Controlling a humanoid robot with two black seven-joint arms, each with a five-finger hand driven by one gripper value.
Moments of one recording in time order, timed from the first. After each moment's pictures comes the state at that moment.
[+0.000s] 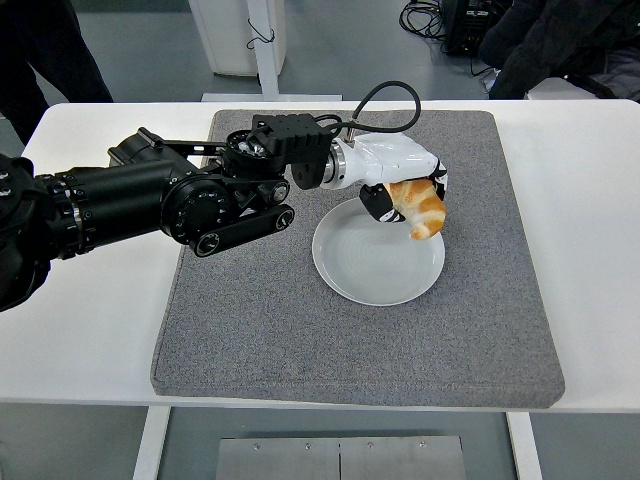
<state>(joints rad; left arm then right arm) -1.44 0.00 0.22 -0.86 1.28 0.08 -0.21 -0.07 0.00 0.07 0.10 -0.10 -0.07 0.24</state>
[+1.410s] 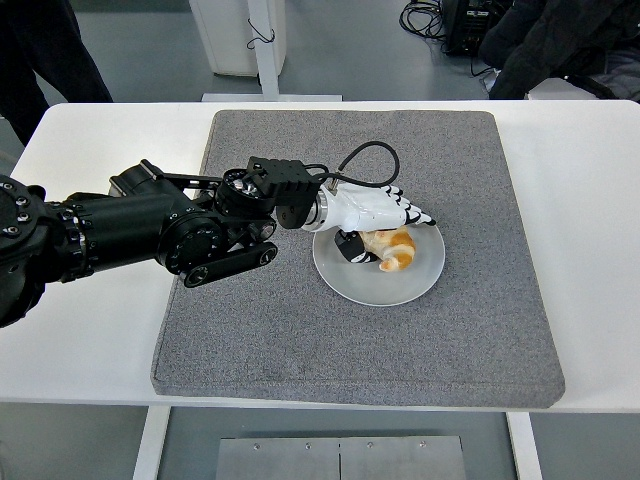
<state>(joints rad) -1.38 0.00 0.31 -0.85 1.34 0.04 -0.21 -0.07 0.00 0.07 0.10 -0.10 -0.07 0.24</state>
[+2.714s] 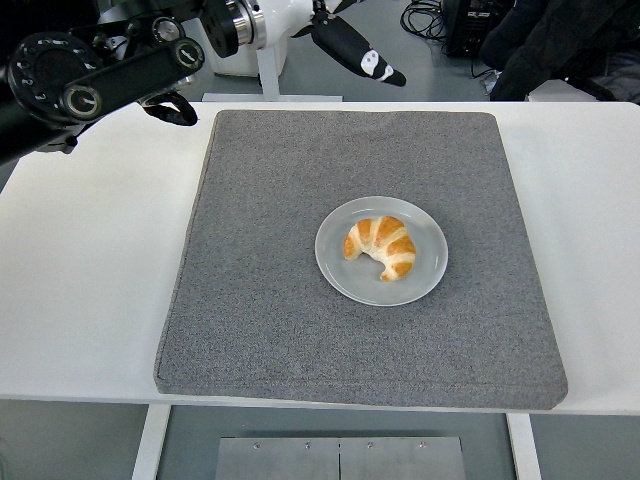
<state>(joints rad) -1.49 0.29 -0.13 -0.91 0.61 -0.12 -0.28 -0.07 0.00 0.07 0.10 -0.10 -0.07 0.24</state>
